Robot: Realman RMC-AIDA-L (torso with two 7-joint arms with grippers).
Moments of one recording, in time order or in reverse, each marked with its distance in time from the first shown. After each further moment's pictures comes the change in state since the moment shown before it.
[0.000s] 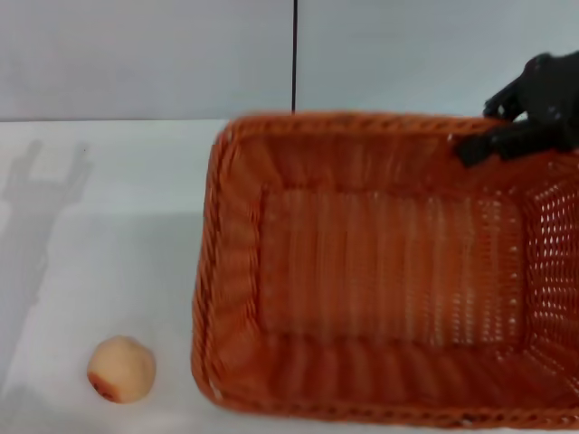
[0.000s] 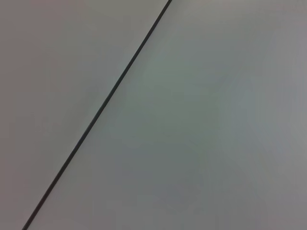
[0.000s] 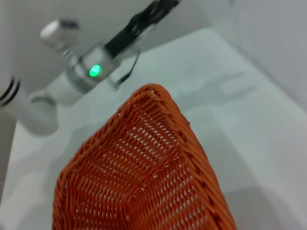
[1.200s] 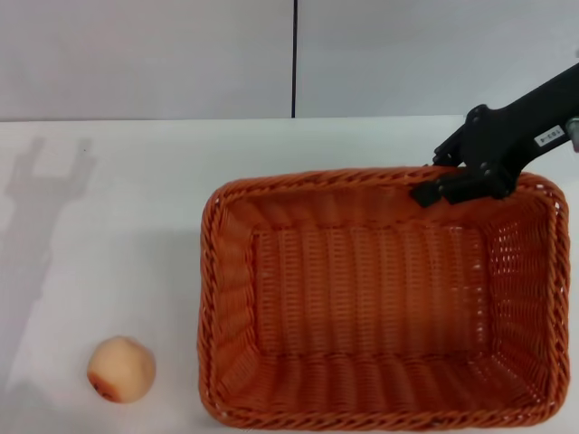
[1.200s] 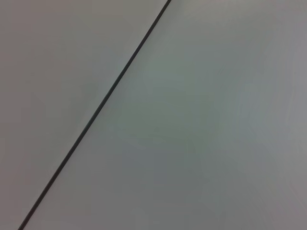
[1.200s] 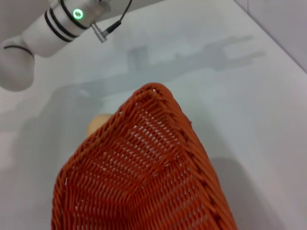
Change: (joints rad) left arm -0.016 0.000 -0.008 0.006 -0.002 0.013 0.000; right arm 0.039 0.054 -0.089 0.199 -0.105 0.205 -0.191
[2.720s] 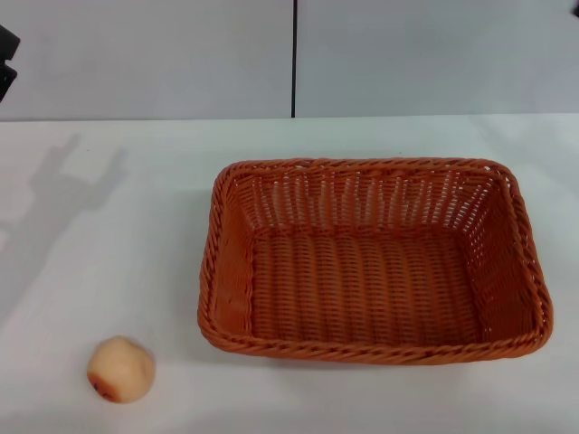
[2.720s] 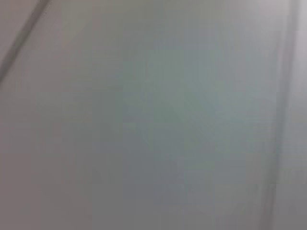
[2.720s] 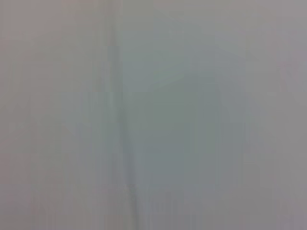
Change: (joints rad) left arm 0.108 0.030 0.293 -0.345 0.052 -0.013 -0.140; right arm -0.492 0.141 0.279 0.132 0.949 0.285 -0.529
